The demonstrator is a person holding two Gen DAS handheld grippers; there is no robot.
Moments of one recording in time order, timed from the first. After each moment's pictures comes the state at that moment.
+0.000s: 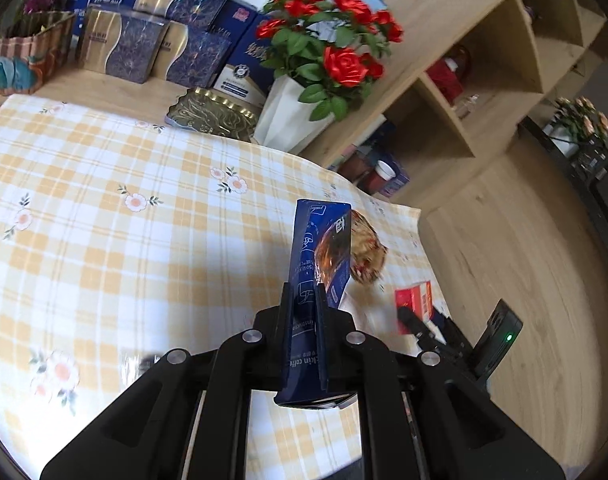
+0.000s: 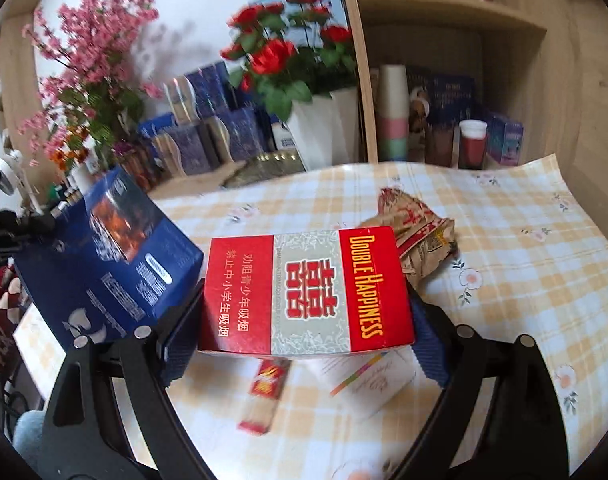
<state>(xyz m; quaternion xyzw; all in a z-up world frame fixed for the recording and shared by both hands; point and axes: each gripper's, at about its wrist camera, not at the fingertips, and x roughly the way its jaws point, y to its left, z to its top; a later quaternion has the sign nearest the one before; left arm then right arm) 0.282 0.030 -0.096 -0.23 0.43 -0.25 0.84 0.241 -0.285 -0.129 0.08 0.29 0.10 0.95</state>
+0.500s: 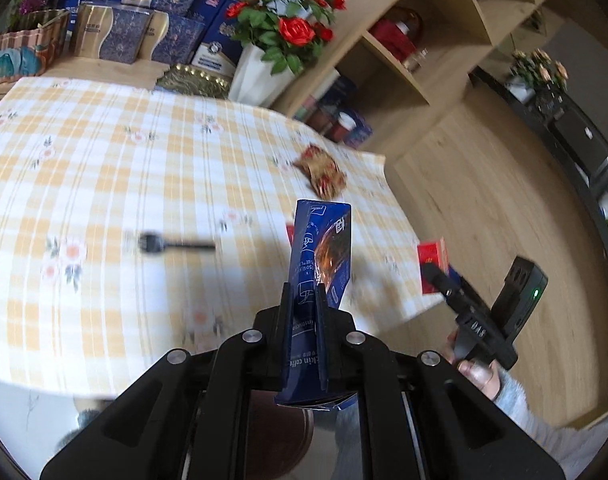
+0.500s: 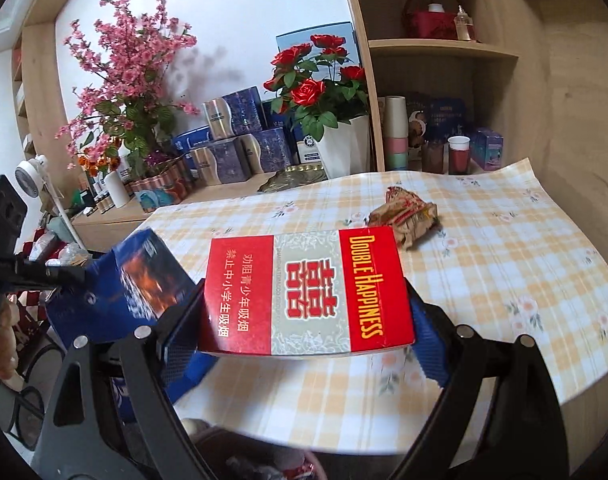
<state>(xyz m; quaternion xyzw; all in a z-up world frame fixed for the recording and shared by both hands) 0.132 0.041 -0.093 -0.19 0.44 -0.30 0.82 0.088 -0.270 -0.087 0.09 0.27 0.11 0.95</state>
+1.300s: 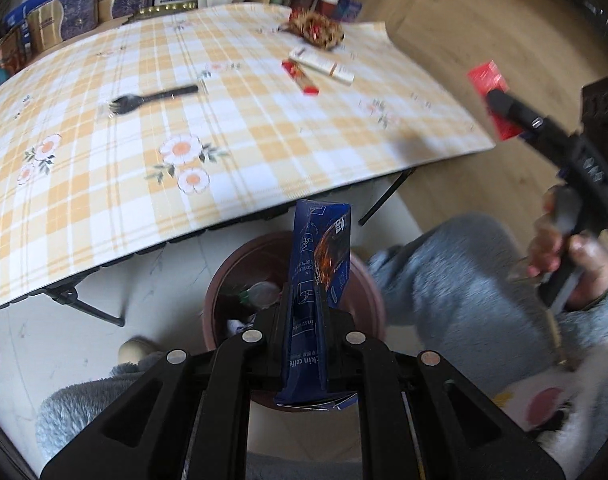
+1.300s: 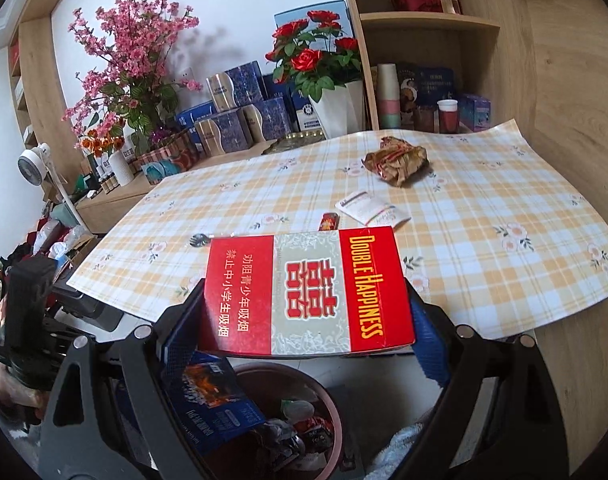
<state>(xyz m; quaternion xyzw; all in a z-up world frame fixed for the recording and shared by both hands) 0.038 -0.018 -0.211 0.01 0.53 -0.30 0.79 0.013 -0.266 -0.125 0.10 0.30 0.11 0.94</state>
